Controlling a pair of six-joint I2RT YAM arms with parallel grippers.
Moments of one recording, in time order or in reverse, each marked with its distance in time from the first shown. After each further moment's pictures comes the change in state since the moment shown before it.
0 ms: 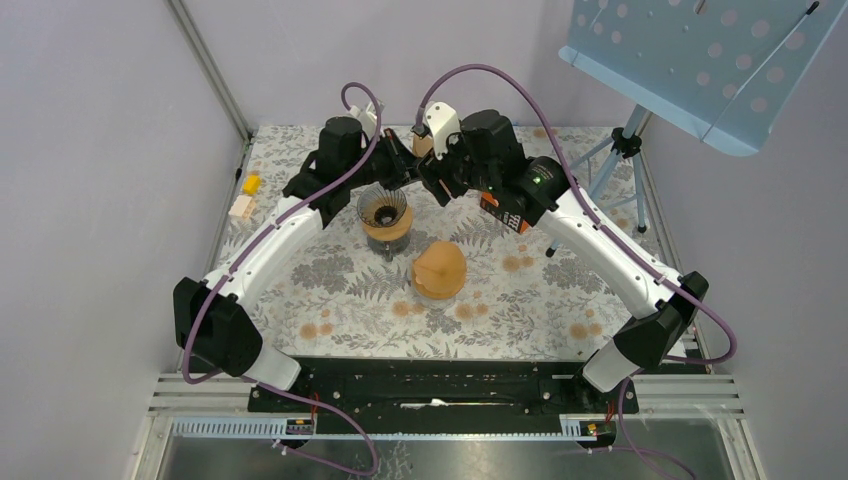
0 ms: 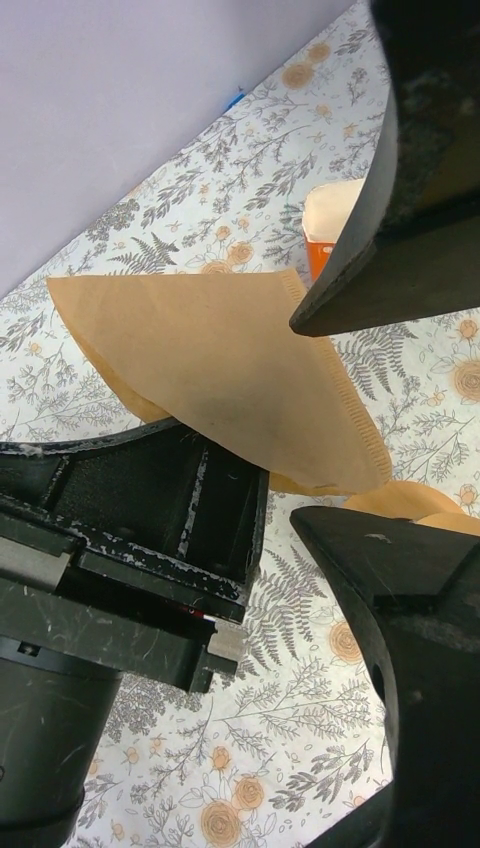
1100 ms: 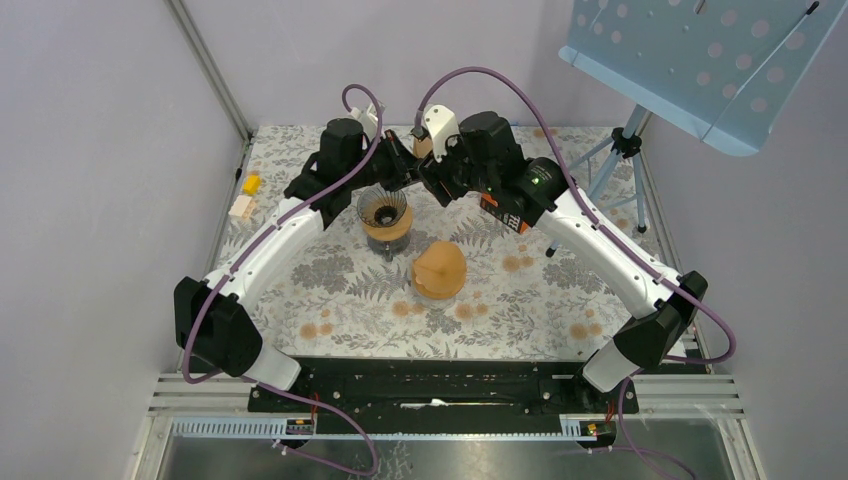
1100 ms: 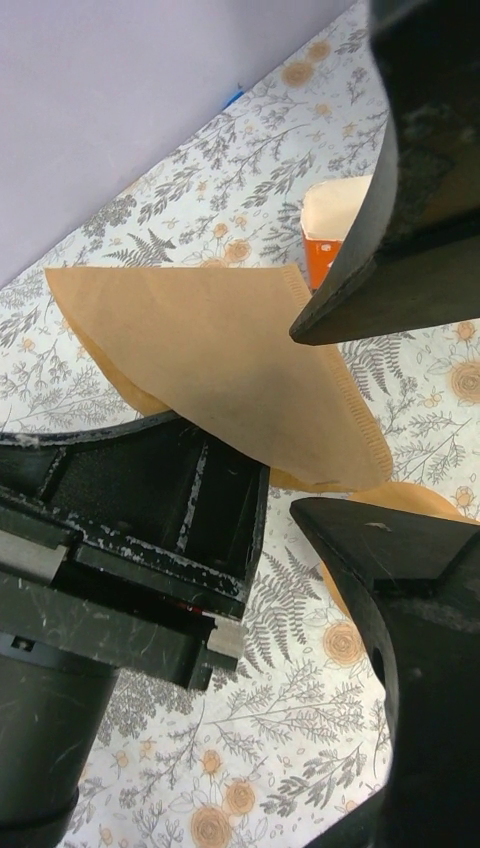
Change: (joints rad) left arm -0.004 -0.001 -0.015 0.015 -0.004 -0.006; right arm 0.001 0.000 -0.011 0.000 -0.006 -0.009
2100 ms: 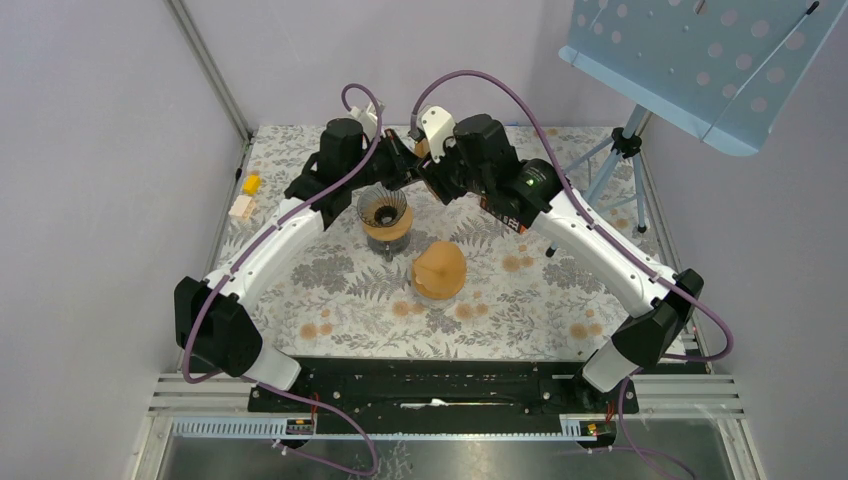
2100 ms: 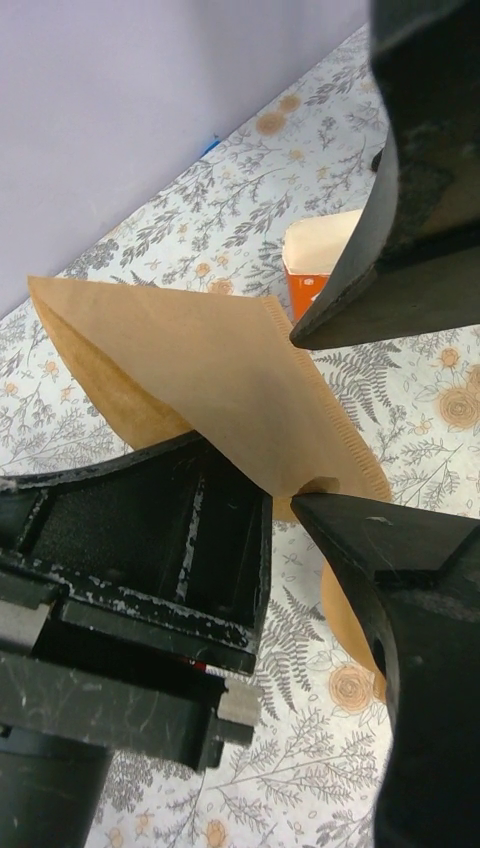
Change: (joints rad) left arm -0.002 0.000 -0.002 0.024 0.001 -0.014; right arm 0.017 0.010 0.000 0.000 0.106 -0.026
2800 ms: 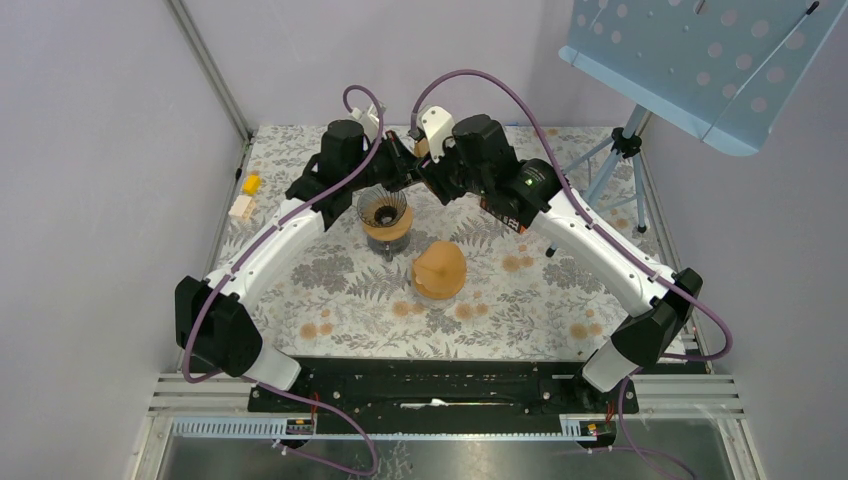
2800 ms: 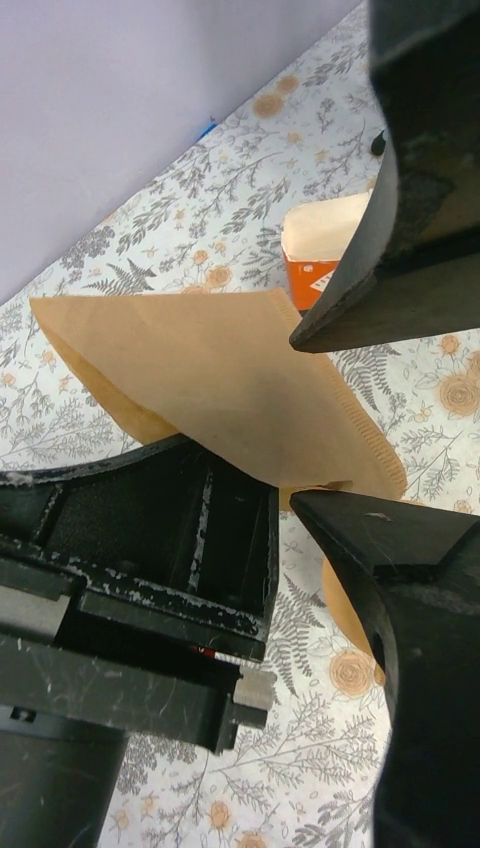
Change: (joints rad) left arm -0.002 0.000 -0.013 0.006 -0.001 0.012; right arm 0.001 0.006 0.000 0.000 0.007 0.024
